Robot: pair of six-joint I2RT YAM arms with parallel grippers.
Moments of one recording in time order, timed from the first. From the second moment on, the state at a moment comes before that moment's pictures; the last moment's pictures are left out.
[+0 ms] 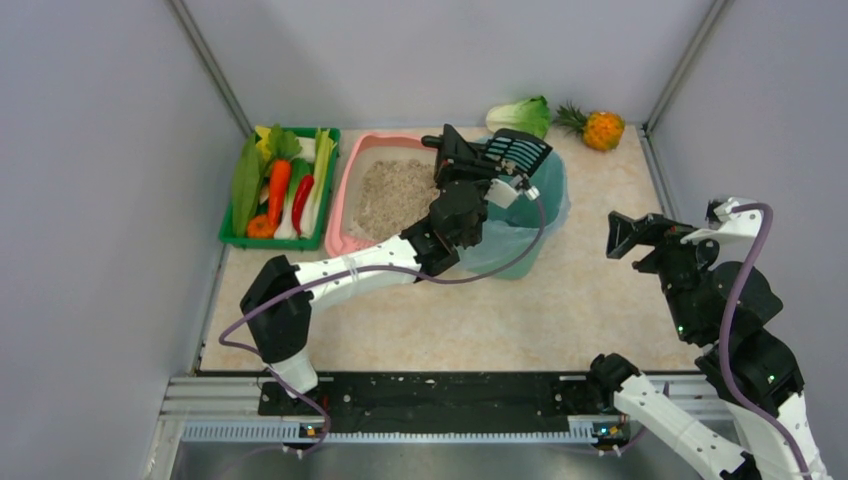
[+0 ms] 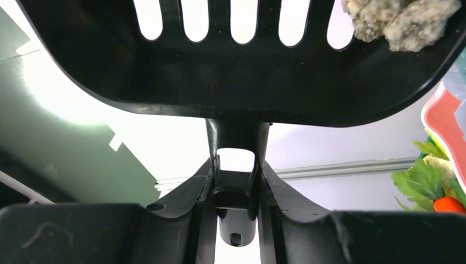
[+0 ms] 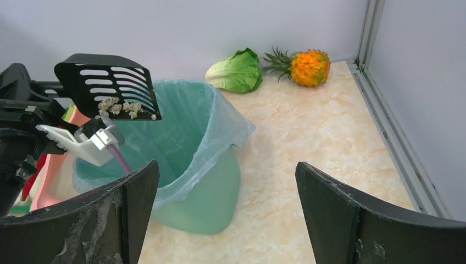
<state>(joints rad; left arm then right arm) -1.01 1.72 1.36 0.56 -0.94 1.98 0.59 0.47 1.14 -0.68 0.58 0.25</state>
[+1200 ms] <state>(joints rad) -1.01 1.71 1.51 -0.02 -0.98 1.73 0.59 0.46 1.09 -0.63 0.58 0.25</state>
